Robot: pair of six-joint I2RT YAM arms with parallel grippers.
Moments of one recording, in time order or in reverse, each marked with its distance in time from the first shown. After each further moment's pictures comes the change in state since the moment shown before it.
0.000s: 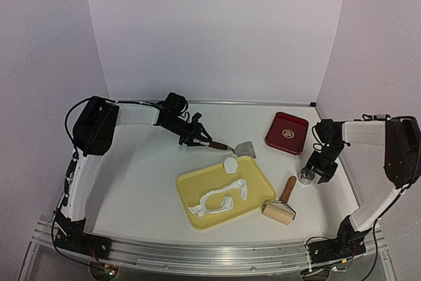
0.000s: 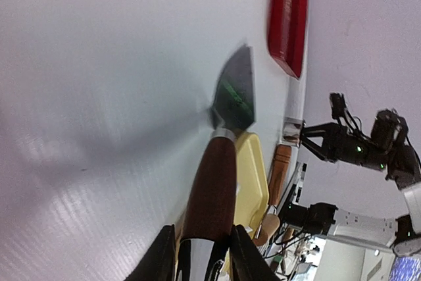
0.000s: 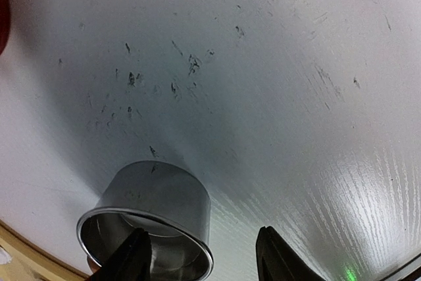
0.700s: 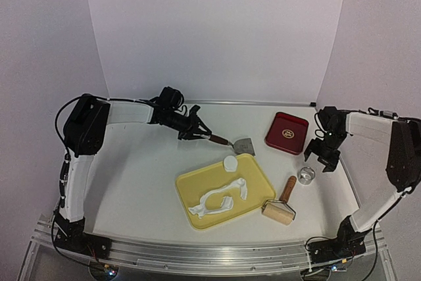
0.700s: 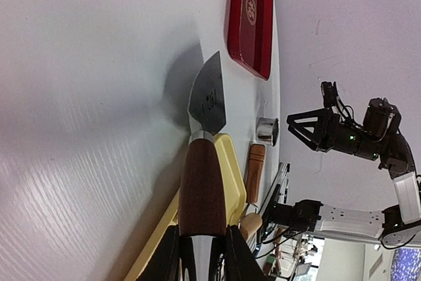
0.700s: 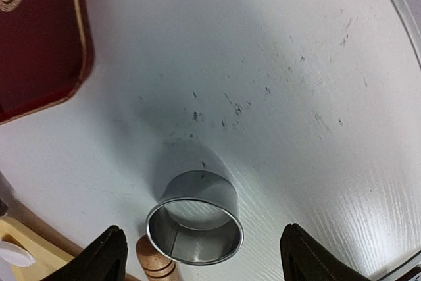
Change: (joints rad) left arm 0.000 -0.095 -0.088 0.120 0.027 -0.048; right arm 0.000 -0.028 0.107 -0.046 0.031 -0.021
